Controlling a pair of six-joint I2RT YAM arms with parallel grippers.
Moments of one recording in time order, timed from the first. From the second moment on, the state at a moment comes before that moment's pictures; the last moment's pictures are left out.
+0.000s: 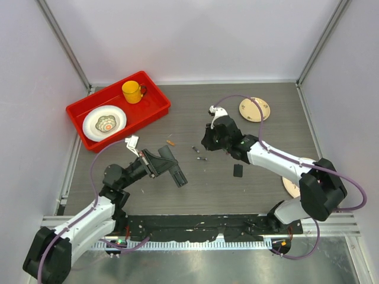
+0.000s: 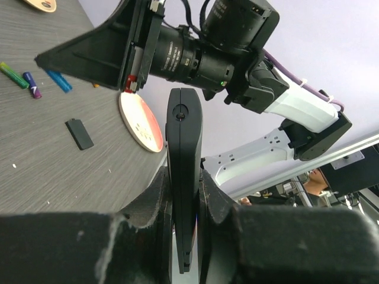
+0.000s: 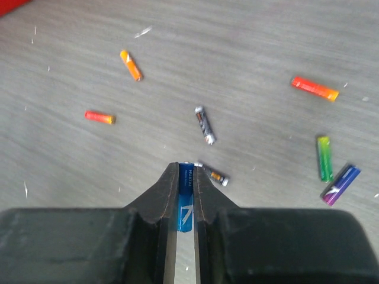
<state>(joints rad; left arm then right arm) -0.47 0.75 0.14 0.85 0.56 -1.20 0.69 1.45 0.96 -0.12 0.07 0.42</state>
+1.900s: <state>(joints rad) -0.47 0.41 0.05 0.72 0.51 -1.18 1.04 1.12 0.52 0.08 0.10 0.21</state>
